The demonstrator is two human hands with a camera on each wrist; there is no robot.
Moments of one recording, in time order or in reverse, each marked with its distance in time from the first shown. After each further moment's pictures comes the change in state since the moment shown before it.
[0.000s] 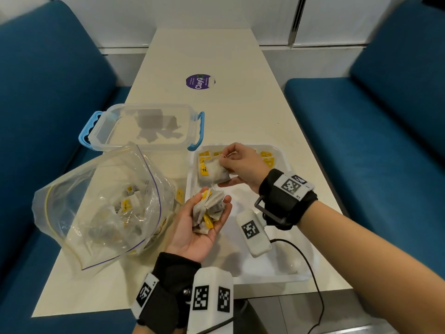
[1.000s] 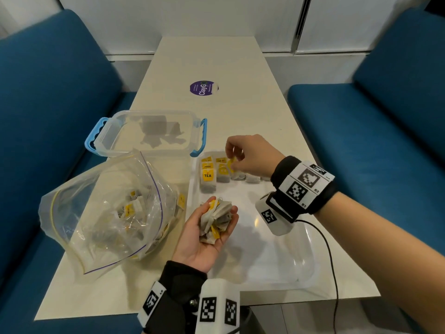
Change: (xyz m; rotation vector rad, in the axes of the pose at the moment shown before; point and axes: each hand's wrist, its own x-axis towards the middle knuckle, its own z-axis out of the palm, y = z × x) left_hand -0.002 -0.010 0.002 0.008 -0.024 -0.029; right_hand 0.001 -0.042 -0.020 -1.042 -0.069 -0.355
